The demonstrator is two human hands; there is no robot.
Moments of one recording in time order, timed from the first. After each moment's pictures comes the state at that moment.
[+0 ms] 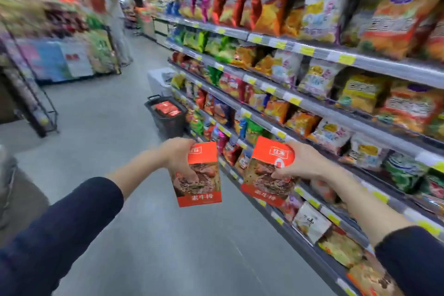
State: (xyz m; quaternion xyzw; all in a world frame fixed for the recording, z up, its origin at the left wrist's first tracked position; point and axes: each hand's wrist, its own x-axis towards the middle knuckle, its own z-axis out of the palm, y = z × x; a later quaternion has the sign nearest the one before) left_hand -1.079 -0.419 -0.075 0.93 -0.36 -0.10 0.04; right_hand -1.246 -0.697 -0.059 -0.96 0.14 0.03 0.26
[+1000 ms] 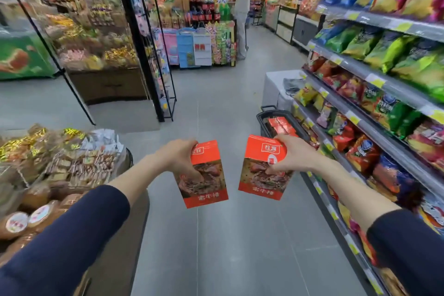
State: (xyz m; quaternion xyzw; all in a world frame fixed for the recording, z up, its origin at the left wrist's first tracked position) left_hand -0.590 -0.083 -0.099 0.98 -0.08 -0.12 0.10; right_hand -0.572 -0.392 -0.091 -0.94 -0.17 0.10 0.26
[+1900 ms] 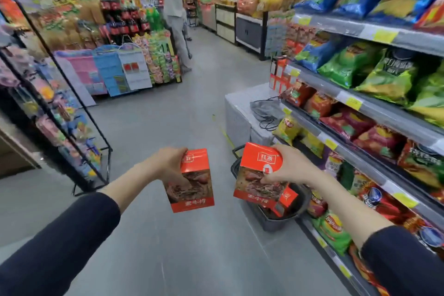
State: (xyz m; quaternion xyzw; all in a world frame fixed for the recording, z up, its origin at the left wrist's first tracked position) left_hand 0.135 -0.089 -0.111 0.97 -0.20 -0.14 0.02; right_hand 0.051 -0.403 -0.120 -0.95 -0.01 0.05 0.32
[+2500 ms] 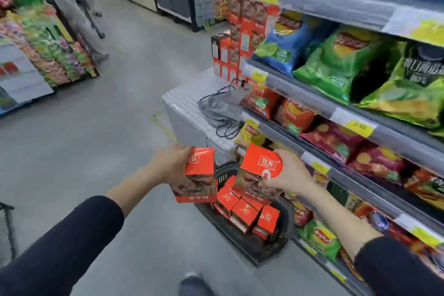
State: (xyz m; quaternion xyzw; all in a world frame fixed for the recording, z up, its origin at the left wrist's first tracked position) left_hand 0.500 -0.291 -0.193 0.90 -0.41 -0.13 -0.01; right_hand 0.316 -0.545 -0.208 -0.92 0.22 0.03 0.32
